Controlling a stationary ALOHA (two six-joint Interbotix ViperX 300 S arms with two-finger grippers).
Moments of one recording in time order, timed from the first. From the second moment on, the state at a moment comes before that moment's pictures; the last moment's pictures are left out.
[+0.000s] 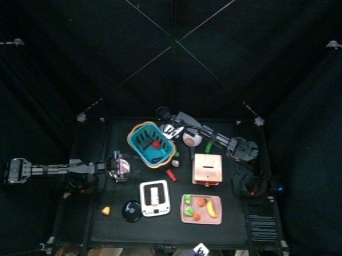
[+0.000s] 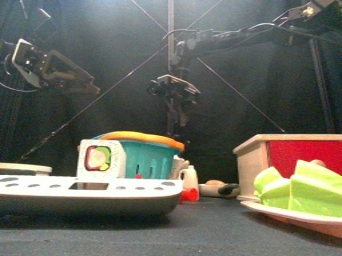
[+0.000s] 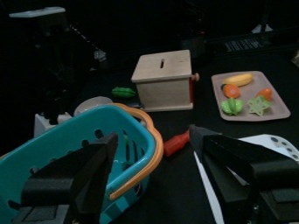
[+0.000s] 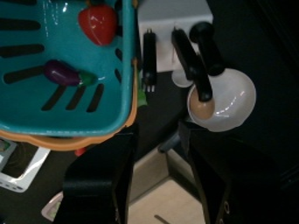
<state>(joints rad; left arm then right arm) 0.21 -0.76 1.27 0.10 -0.39 0.13 -0.47 0.38 -0.51 -0.06 1.50 0.29</state>
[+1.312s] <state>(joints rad) 0.23 -0.76 1.28 0.10 -0.39 0.13 -0.39 -0.05 0.25 -0.24 0.75 0.29</state>
